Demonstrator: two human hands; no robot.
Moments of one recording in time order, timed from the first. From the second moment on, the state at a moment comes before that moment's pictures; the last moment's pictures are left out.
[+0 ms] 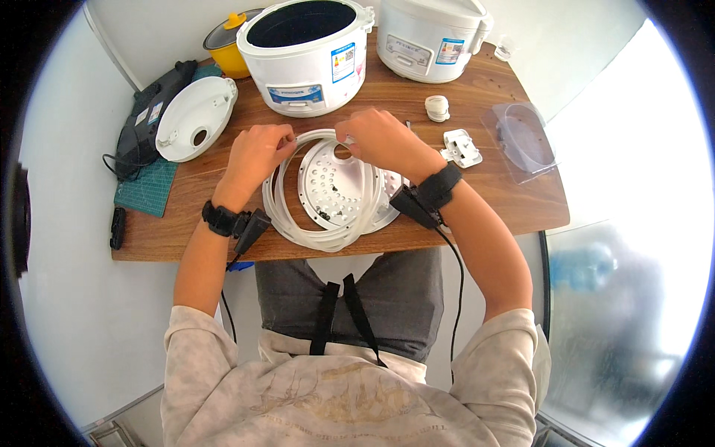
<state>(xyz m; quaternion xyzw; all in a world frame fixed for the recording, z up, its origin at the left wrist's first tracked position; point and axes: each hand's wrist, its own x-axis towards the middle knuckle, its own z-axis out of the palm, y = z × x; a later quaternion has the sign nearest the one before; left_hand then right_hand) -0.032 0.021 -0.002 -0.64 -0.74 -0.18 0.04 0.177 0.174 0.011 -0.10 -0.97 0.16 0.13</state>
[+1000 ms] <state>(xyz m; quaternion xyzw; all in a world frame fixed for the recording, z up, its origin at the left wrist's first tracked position) -0.039 0.014 -0.016 -0.63 -0.74 -0.24 -0.01 0.269 0.072 0.016 -0.12 -0.96 0.20 0.18</state>
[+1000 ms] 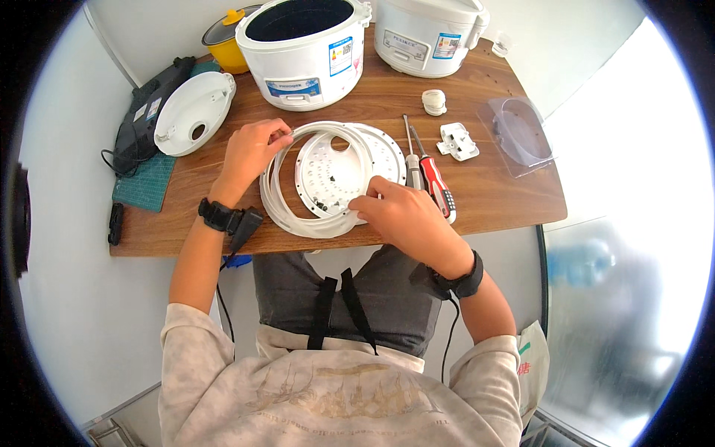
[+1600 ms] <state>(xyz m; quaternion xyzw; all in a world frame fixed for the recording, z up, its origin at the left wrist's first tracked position) -0.039 0.015 -0.013 -0.63 -0.74 -0.24 -0.03 0.272 0.065 -0.002 -0.11 -0.96 0.18 0.20</state>
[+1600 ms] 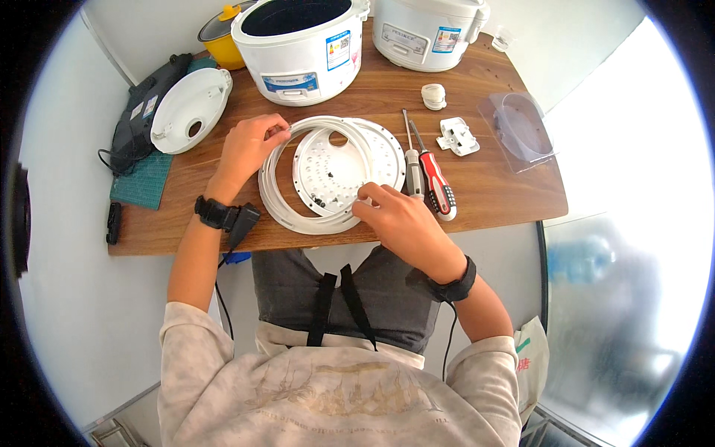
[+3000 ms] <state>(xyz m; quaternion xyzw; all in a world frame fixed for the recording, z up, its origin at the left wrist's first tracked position) -0.040 0.014 -0.017 -0.62 -0.74 -0.25 -0.03 0.229 0.094 0.016 -0.21 -0.92 0.16 0.30</state>
